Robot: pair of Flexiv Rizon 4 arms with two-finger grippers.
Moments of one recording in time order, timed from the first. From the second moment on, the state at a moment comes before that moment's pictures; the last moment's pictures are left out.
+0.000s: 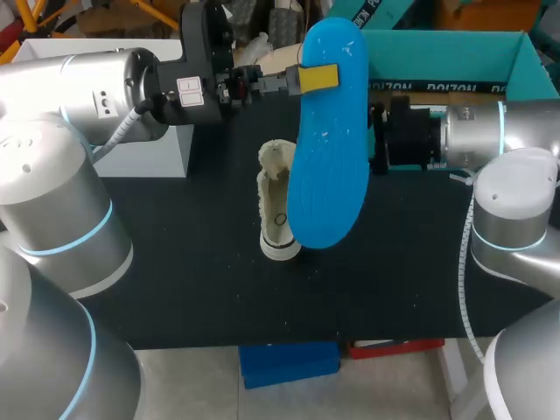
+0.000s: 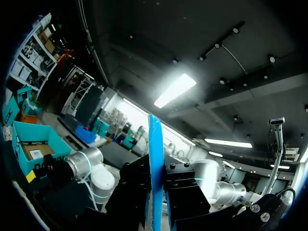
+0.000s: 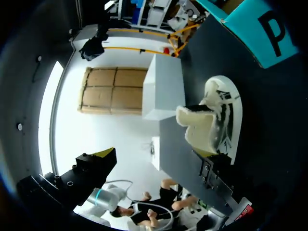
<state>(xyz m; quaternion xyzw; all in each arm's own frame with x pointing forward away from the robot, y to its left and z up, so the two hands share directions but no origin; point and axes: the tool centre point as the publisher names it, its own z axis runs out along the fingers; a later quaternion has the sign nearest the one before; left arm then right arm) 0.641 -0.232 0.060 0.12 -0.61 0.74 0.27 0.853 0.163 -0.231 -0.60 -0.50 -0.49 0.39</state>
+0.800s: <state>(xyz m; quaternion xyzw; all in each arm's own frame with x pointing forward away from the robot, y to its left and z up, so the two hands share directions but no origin) 0.645 -0.240 0.022 0.00 -0.64 0.75 0.17 0.852 0.162 -0.228 -0.57 -0.48 -0.53 0.41</state>
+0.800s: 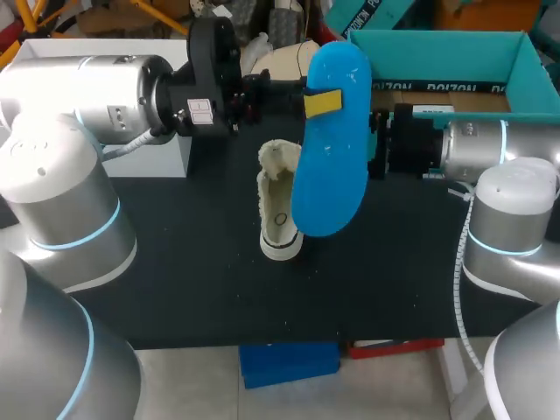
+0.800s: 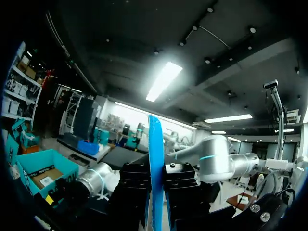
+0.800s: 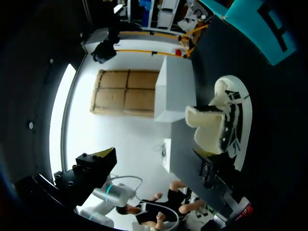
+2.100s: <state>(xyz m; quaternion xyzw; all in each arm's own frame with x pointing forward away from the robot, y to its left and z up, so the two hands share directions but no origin) 0.671 -0.246 -0.099 -0.25 -0.65 0.71 -0.07 0.853 0.162 -0.228 -0.57 -0.48 -0.54 0.41</state>
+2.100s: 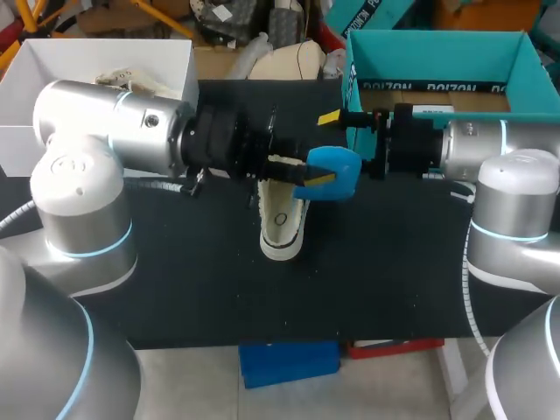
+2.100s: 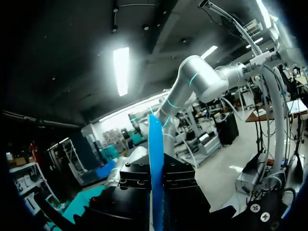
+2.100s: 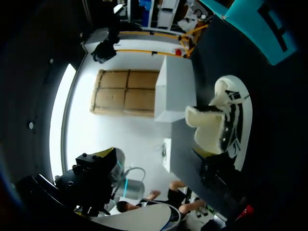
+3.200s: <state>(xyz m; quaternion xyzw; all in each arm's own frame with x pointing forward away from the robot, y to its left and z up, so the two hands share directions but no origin) 0.691 -0.226 -0.185 -0.51 -0.60 0.47 -0.41 0.853 0.162 -0.228 -0.57 -0.48 -0.53 0.41</state>
